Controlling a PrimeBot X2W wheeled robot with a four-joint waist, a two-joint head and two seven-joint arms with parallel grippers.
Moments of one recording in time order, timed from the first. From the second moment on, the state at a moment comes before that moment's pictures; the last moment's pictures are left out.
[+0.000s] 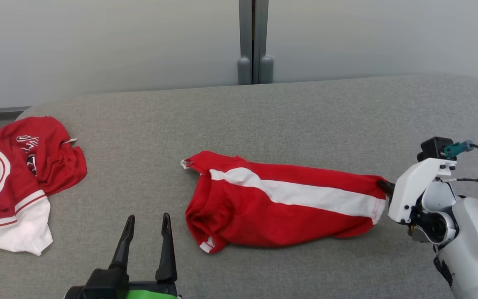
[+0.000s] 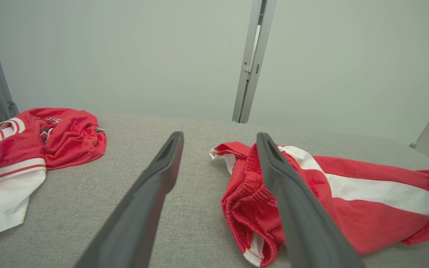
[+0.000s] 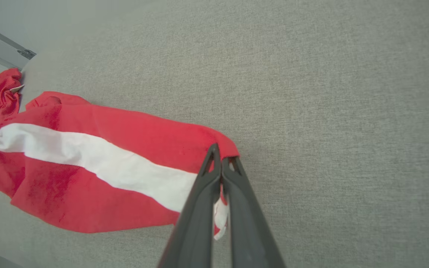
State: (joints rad) left arm 0.12 0.05 -0.25 0.01 -0.25 0.09 -0.26; right arm -0.42 -0.25 0.11 0.54 0.59 0.13 0.55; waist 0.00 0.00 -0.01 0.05
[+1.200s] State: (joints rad) left arm 0.15 0.05 -0.22 -0.01 -0.25 0.09 -0.26; right arm -0.07 -0.11 -0.07 0.26 -0.13 0.13 -0.26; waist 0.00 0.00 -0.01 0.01
